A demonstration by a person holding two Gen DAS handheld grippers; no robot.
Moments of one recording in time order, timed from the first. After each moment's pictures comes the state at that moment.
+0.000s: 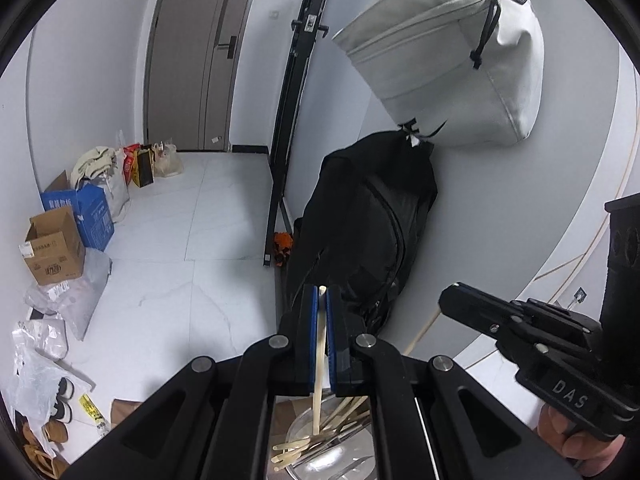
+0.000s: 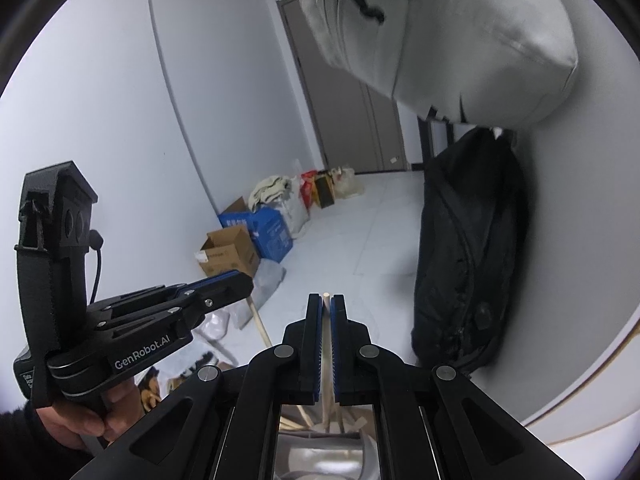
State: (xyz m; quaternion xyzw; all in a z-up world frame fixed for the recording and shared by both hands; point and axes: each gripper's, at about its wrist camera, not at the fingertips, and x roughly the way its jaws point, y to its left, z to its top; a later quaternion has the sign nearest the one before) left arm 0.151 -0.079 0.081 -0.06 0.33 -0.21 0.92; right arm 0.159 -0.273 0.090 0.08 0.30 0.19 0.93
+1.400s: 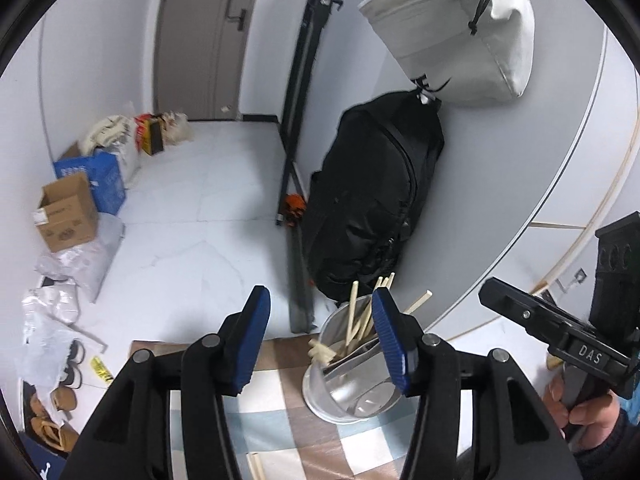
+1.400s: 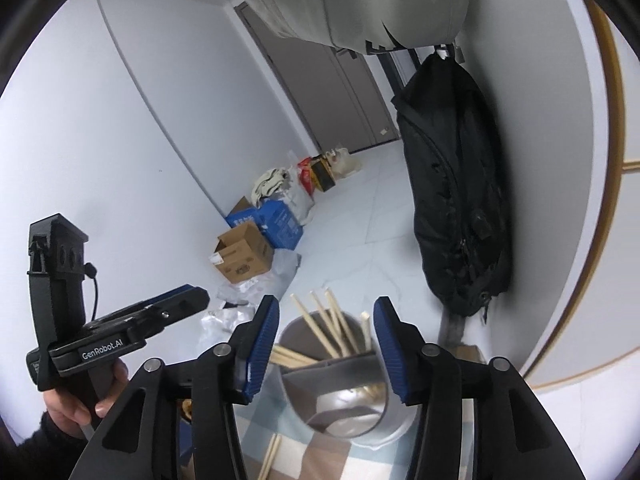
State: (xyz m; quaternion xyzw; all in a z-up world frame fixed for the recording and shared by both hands) left arm 0.104 -0.047 0.067 -0.04 0.37 -0.19 0.91; right arm 0.101 -0.297 0.047 0.19 0.32 0.19 0.91
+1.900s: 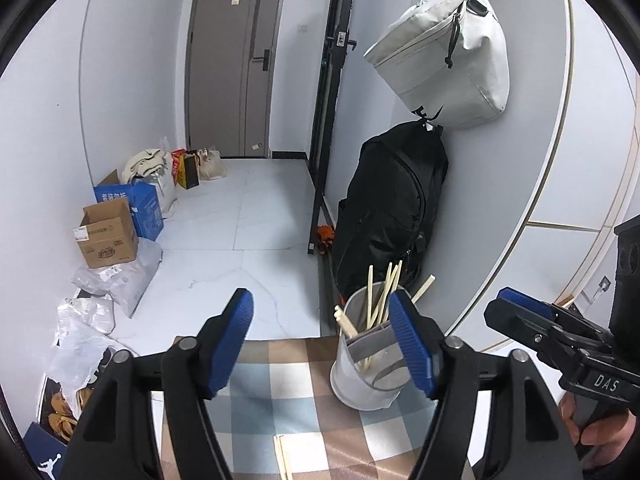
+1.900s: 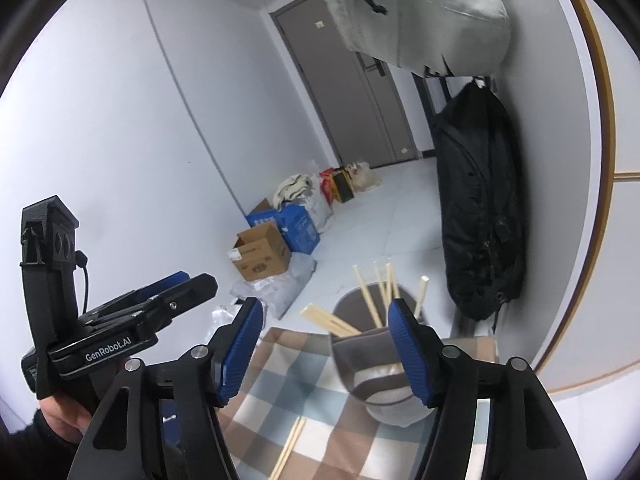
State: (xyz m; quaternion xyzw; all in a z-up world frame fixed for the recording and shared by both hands) left arm 0.047 -0.035 0.075 -0.03 0.30 -0.14 0.94; right arm 0.038 -0.257 0.061 0.15 0.28 0.21 0.92
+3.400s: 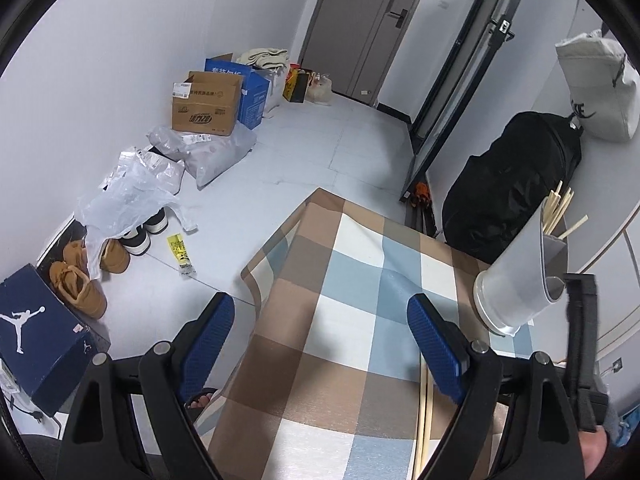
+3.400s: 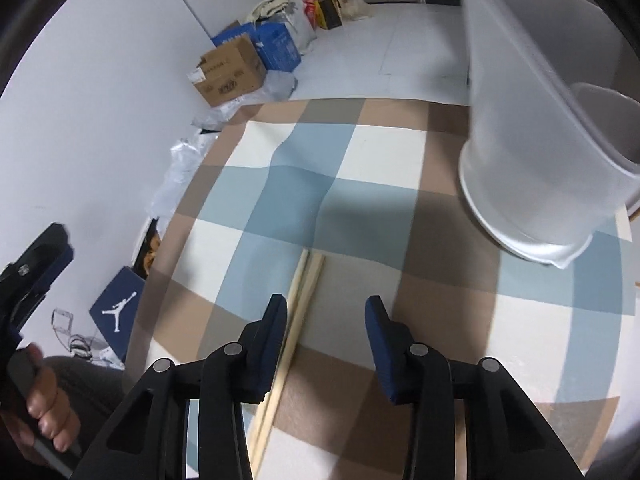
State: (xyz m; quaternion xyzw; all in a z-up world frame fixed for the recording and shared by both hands) left arm 0.008 0.110 -0.071 -0.17 0.39 0.00 0.90; right arm 0.068 -0.096 -0.150 0.05 0.56 0.19 0.80
